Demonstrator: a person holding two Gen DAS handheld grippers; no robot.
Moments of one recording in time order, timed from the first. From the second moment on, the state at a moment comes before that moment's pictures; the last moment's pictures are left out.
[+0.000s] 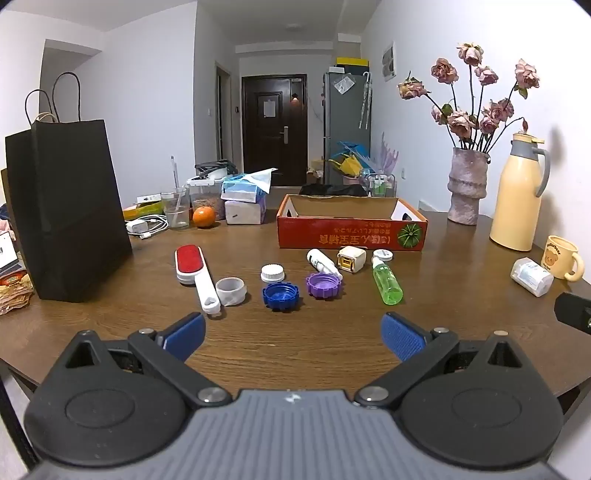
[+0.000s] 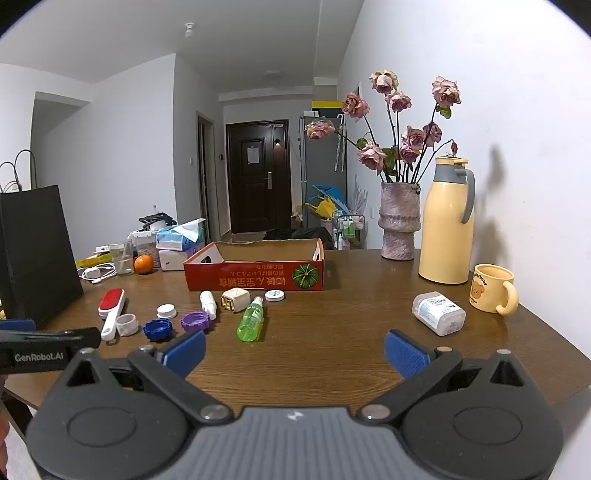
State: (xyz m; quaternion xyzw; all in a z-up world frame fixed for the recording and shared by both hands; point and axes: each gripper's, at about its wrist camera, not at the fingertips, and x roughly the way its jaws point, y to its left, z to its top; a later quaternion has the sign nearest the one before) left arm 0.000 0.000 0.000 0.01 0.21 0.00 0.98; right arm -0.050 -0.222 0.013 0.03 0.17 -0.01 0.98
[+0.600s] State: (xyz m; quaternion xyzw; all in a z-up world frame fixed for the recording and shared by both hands) left arm 0.001 -0.002 0.002 0.01 0.21 -0.01 0.98; right arm -0.050 -0.222 0.013 0.03 0.17 -0.01 0.98
